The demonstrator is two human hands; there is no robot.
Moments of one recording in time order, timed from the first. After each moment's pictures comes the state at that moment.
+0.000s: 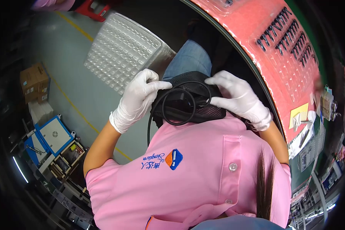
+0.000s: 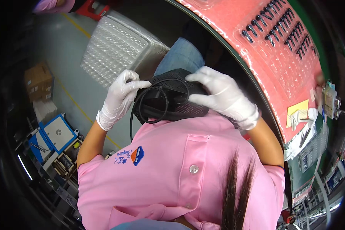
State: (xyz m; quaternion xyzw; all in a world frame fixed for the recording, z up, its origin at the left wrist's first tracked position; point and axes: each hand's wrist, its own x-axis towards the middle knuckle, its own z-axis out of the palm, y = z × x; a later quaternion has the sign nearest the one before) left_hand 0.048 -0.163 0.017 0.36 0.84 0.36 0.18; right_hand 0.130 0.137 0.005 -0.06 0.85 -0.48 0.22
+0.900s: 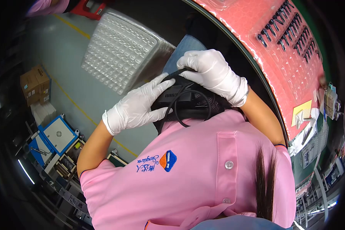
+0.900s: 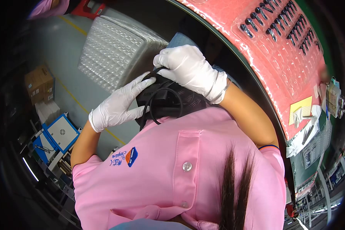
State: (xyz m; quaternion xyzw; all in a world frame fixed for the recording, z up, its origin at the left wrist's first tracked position) left_hand 0.036 -0.151 0.047 0.35 0.76 0.29 0.46; right_hand 0.063 0.089 -0.024 -0.22 0.85 -0.48 -0.02
